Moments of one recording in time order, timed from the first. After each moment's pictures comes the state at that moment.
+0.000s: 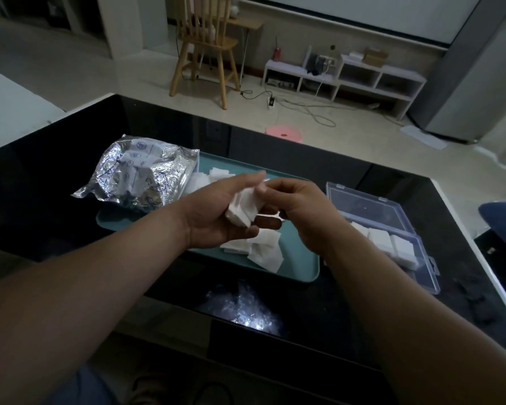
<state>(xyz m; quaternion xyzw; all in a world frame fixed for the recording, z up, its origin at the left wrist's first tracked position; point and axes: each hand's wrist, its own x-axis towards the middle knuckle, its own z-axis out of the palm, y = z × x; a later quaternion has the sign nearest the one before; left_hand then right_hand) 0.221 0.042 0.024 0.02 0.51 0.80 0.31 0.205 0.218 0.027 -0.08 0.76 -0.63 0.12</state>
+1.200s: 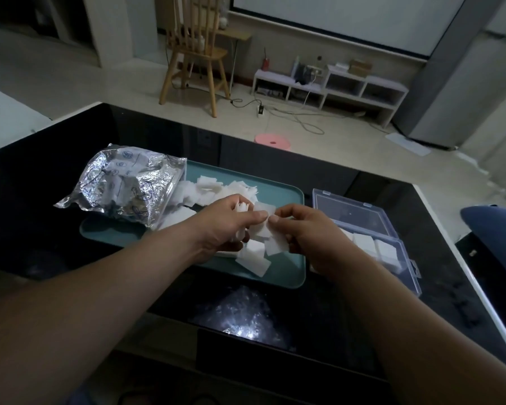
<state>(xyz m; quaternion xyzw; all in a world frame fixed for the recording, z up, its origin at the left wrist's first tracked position) 0.215 0.070 0.002 -0.03 0.69 0.71 0.17 0.213 0.262 0.010 0.02 0.79 -0.60 0.14</state>
